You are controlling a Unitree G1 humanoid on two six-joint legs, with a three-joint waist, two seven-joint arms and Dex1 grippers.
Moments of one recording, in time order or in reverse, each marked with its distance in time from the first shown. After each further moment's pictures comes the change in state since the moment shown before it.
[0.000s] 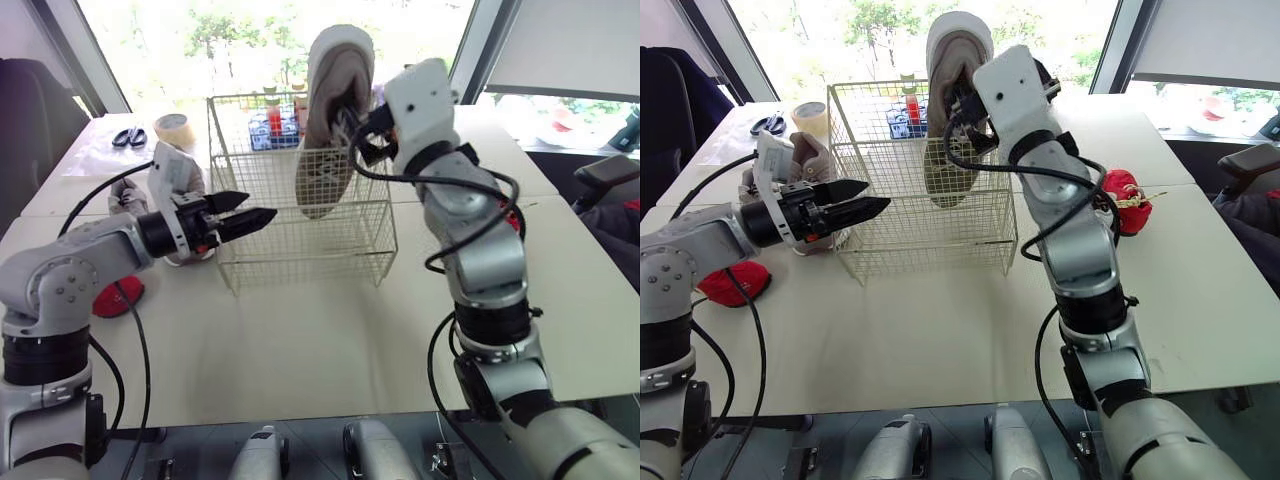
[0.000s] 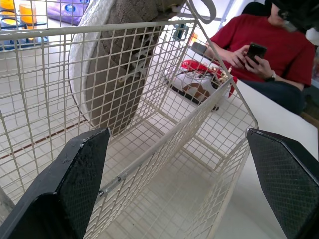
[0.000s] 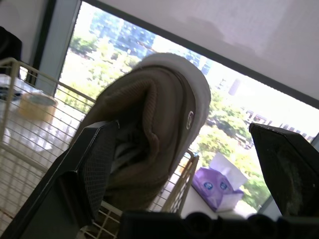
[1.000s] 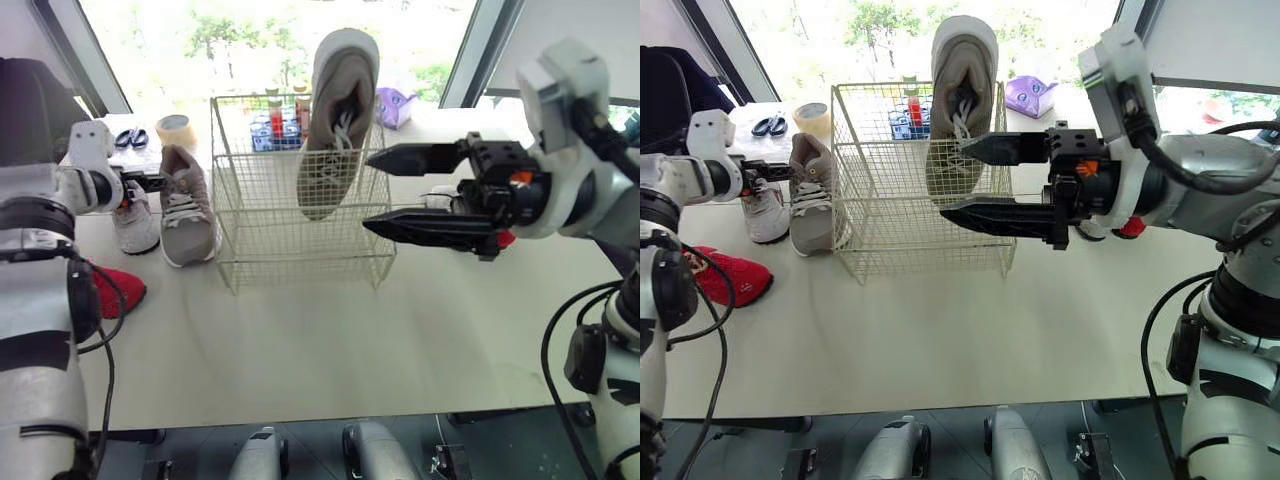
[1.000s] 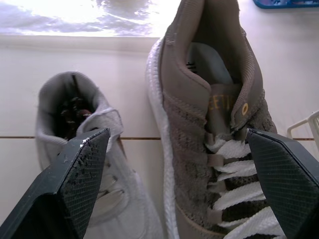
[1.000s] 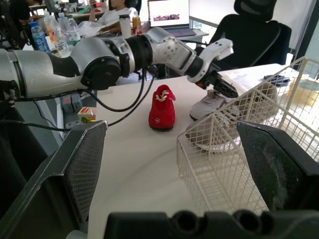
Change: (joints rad) left arm -0.749 0.051 -0.202 1.506 0.786 -0.414 0.099; right arm -0.112 -0.487 -0.353 -0.038 1.286 0.610 0.501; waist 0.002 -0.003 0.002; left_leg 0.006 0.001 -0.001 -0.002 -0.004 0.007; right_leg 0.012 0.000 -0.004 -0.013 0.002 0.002
